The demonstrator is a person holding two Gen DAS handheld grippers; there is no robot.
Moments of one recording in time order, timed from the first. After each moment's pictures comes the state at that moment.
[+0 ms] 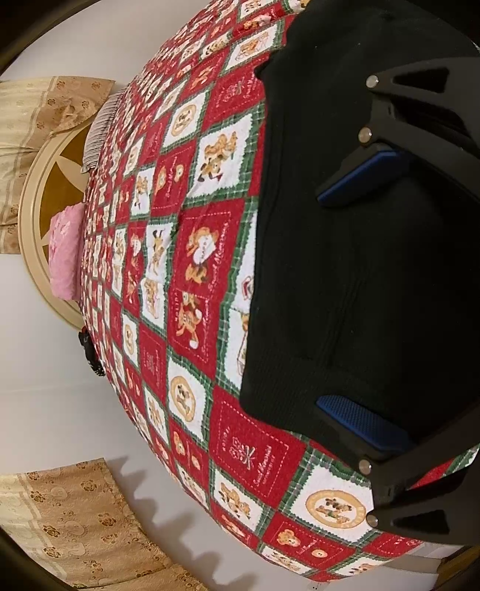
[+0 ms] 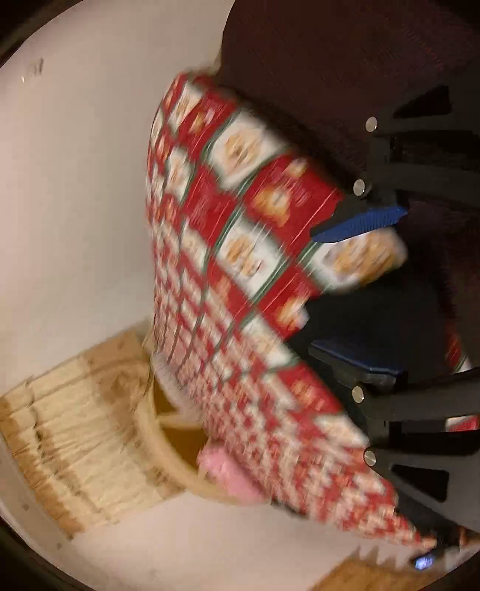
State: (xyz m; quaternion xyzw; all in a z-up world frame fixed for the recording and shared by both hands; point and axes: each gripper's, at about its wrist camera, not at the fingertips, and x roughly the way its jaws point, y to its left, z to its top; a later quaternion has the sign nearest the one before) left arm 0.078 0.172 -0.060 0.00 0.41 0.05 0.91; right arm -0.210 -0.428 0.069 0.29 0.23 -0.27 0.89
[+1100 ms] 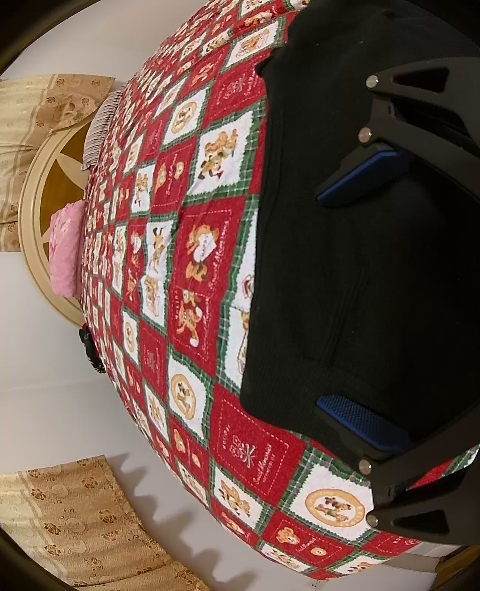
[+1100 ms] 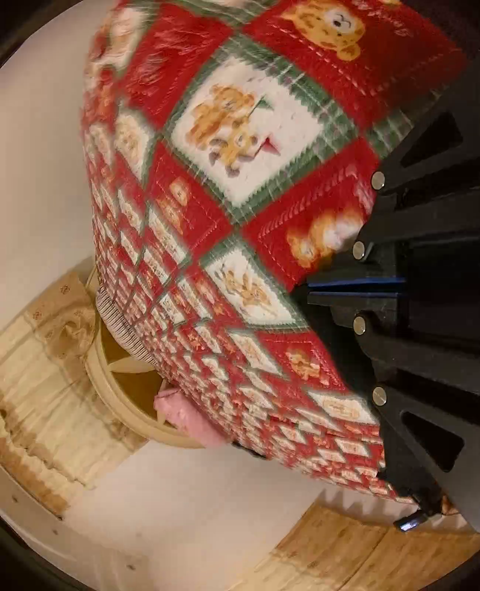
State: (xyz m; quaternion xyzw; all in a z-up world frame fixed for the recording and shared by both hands) left arm 0.079 0.171 -0.060 0.00 0.41 0.06 0.91; right arm -0.113 -0.483 0.010 0.37 0.25 -0.14 0.88
